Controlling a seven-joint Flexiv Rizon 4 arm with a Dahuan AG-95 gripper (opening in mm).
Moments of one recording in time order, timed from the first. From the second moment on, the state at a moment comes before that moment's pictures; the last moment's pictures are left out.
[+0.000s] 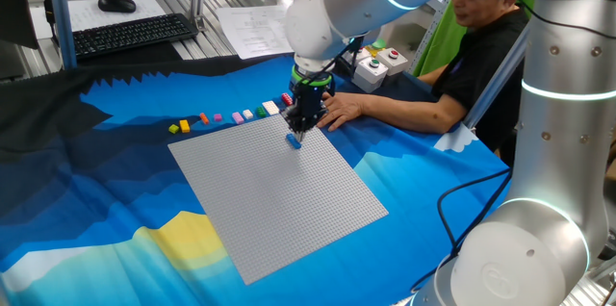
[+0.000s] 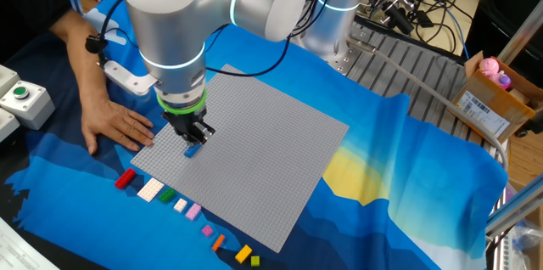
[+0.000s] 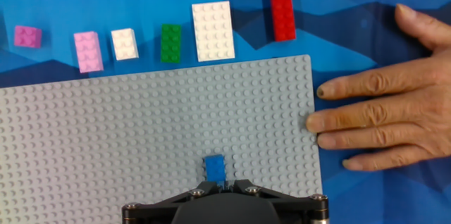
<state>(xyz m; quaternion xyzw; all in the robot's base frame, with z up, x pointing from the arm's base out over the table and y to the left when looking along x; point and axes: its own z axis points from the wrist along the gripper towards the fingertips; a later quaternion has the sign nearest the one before) 0.538 -0.102 0.012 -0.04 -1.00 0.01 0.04</state>
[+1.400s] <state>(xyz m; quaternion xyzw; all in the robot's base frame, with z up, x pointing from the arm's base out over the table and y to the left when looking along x) 0.536 -0.096 0.019 -0.05 -1.00 0.00 0.05</state>
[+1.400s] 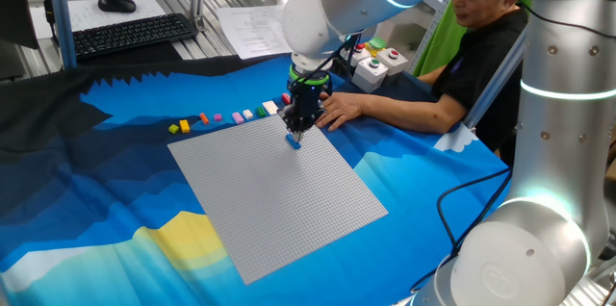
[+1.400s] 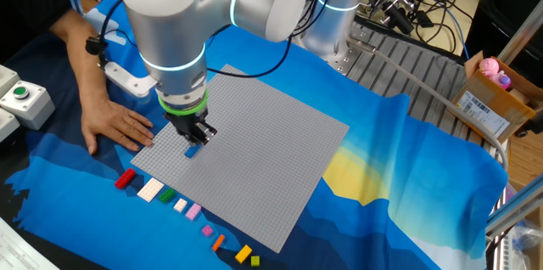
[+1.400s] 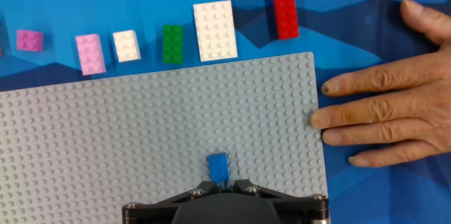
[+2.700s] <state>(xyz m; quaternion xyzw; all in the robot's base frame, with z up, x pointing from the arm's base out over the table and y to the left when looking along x) 0.636 -0.131 0.036 -0.05 -1.00 0.01 0.04</state>
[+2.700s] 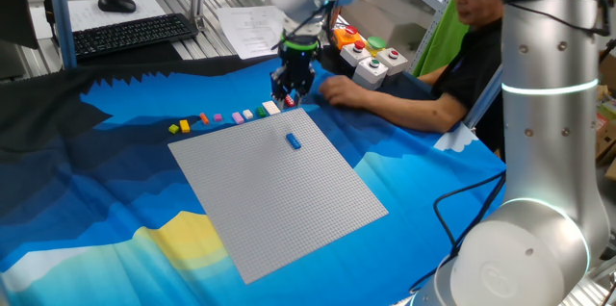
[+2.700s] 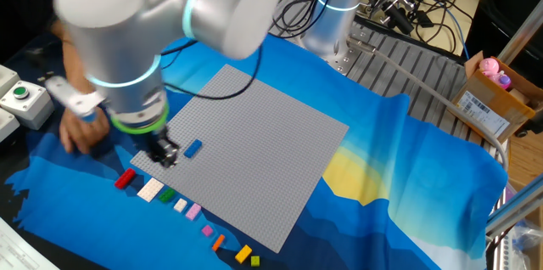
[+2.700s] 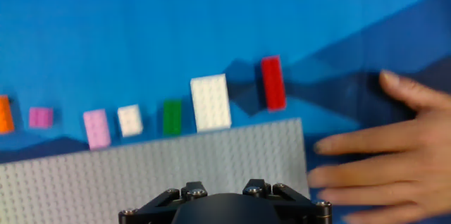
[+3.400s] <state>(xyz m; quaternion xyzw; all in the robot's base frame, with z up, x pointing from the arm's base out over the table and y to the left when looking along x) 0.659 -0.165 0.033 -0.01 -1.00 0.02 0.04</state>
